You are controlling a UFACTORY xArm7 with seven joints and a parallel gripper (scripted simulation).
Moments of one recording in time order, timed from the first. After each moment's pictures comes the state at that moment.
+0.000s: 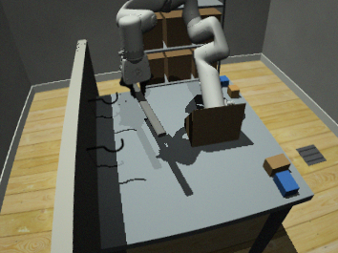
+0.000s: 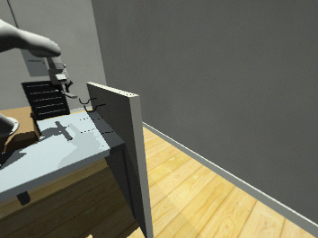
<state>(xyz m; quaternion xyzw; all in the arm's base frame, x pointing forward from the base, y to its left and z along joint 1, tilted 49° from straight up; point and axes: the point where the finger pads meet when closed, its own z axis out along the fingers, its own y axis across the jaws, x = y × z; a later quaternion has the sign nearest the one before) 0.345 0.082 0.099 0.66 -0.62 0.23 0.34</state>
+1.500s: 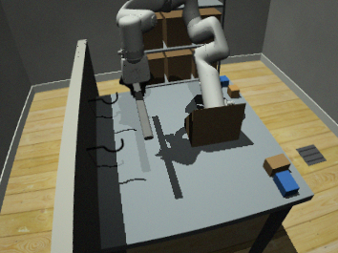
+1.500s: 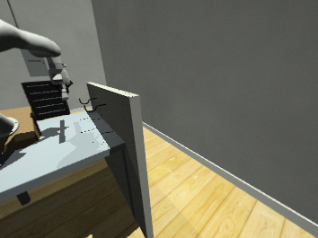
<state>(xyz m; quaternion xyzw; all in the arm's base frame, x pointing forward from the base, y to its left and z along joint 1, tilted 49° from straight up) 0.345 0.082 0.099 0.61 -0.68 0.26 0.32</state>
